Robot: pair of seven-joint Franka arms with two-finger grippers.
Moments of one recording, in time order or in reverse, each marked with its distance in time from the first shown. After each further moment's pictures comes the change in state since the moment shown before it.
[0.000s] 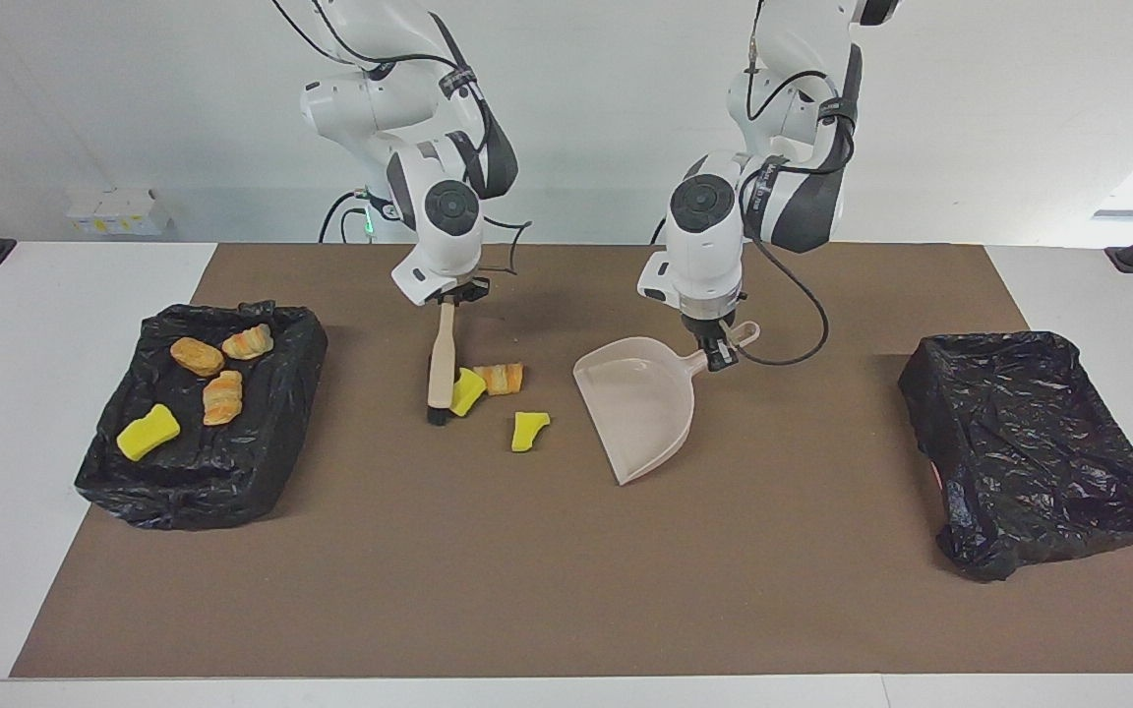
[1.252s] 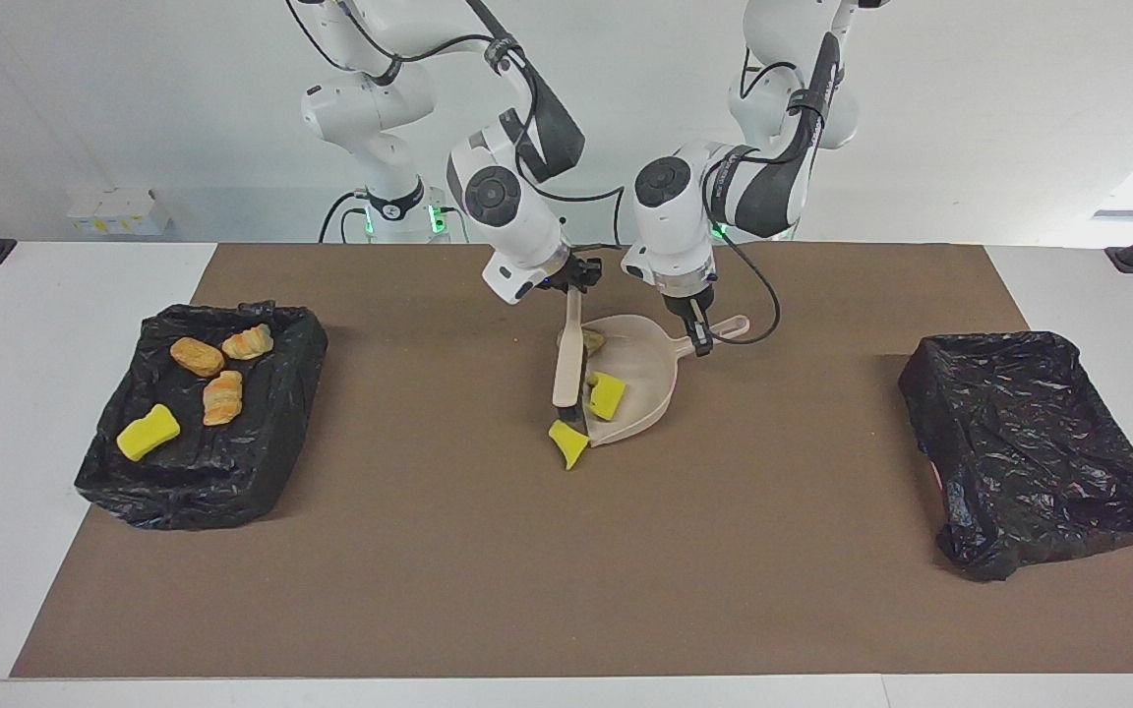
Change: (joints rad) left arm -0.074 -0.093 -0.006 -0.202 0.106 0.119 0.001; right arm 0.058 0.073 -0.013 0.276 0.485 -0.055 -0.122
